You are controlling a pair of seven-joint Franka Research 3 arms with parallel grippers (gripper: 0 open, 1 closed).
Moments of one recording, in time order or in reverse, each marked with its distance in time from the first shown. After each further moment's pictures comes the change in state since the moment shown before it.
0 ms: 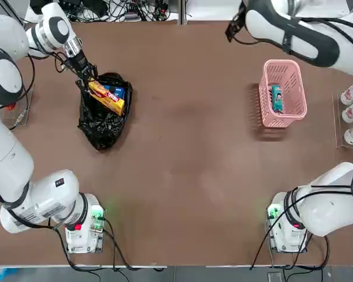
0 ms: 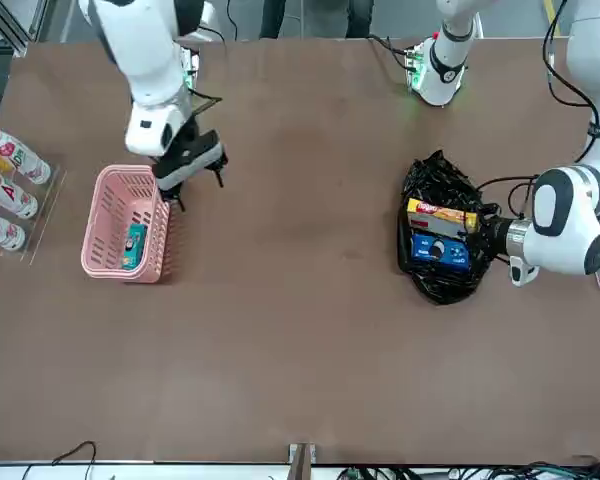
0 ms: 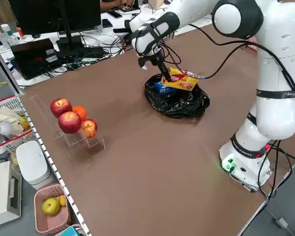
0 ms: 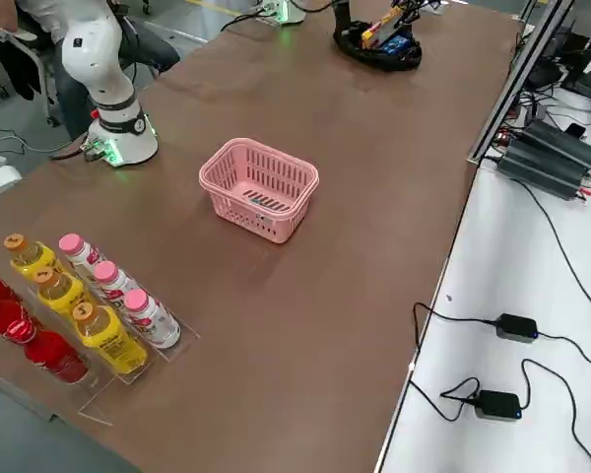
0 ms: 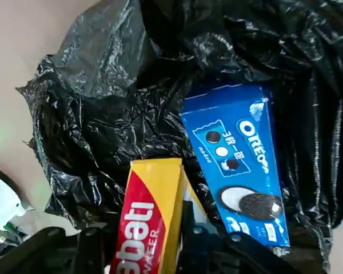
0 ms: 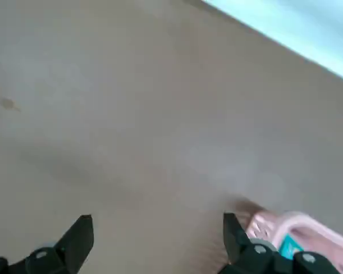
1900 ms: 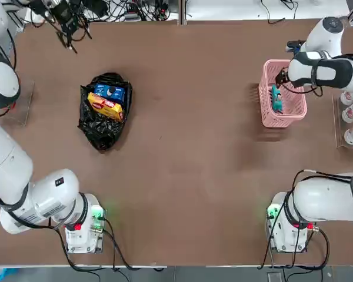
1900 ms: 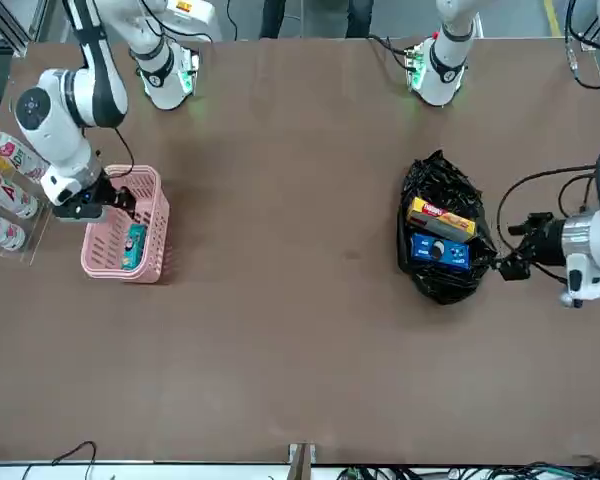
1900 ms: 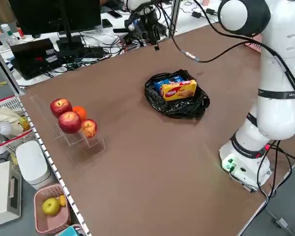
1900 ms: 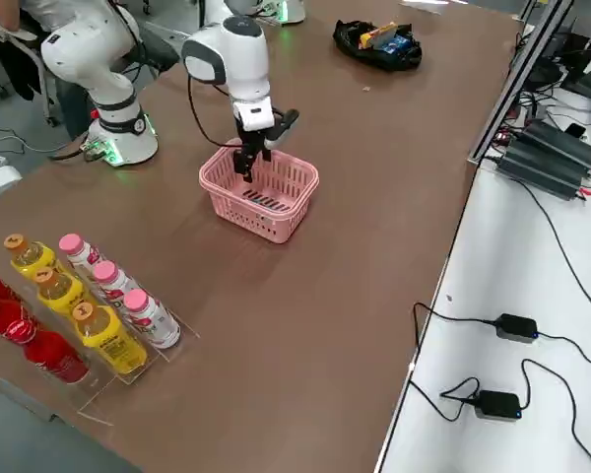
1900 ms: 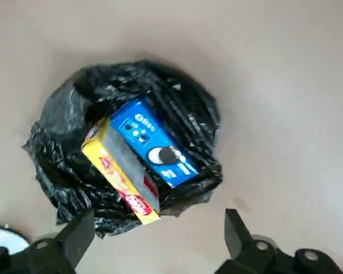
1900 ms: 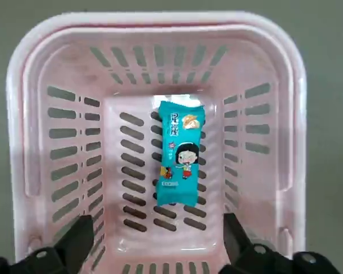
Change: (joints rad) left arm 0.026 -0.053 -0.055 0.399 0.008 -0.175 0.301; right arm -0.529 -0.010 0.011 -0.577 0.003 0.421 0.056
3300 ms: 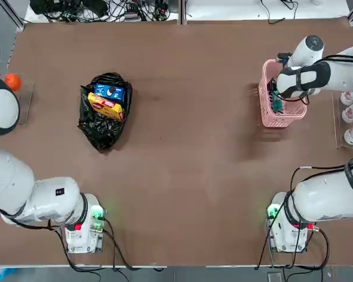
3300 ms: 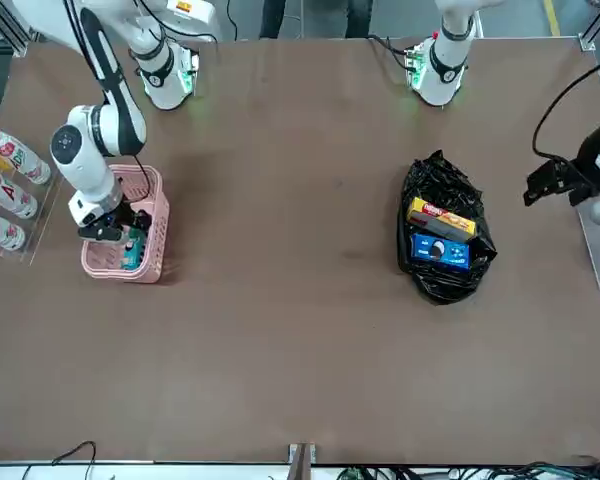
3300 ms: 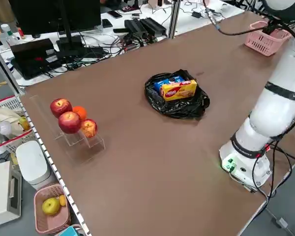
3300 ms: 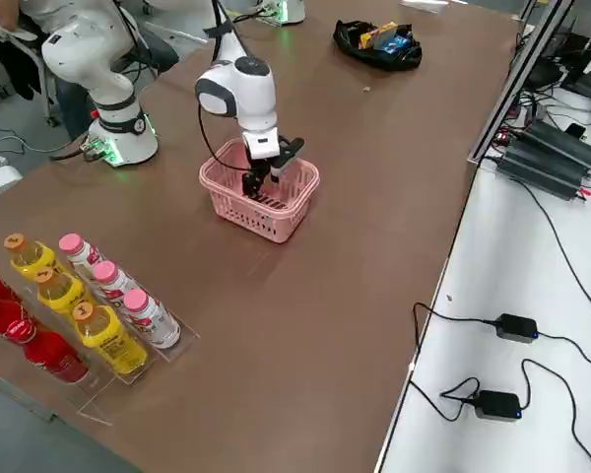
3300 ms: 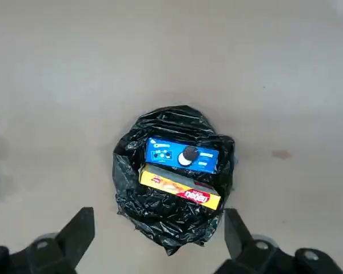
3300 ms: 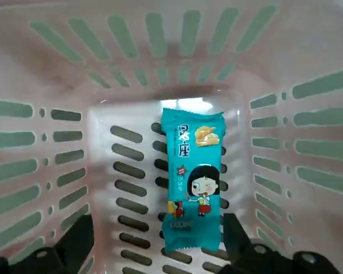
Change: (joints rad) left arm -0.370 -0.303 0.287 0.072 0.115 -0.115 0.600; right arm 0.005 0.209 -0.007 0.009 -0.001 0.225 0.043
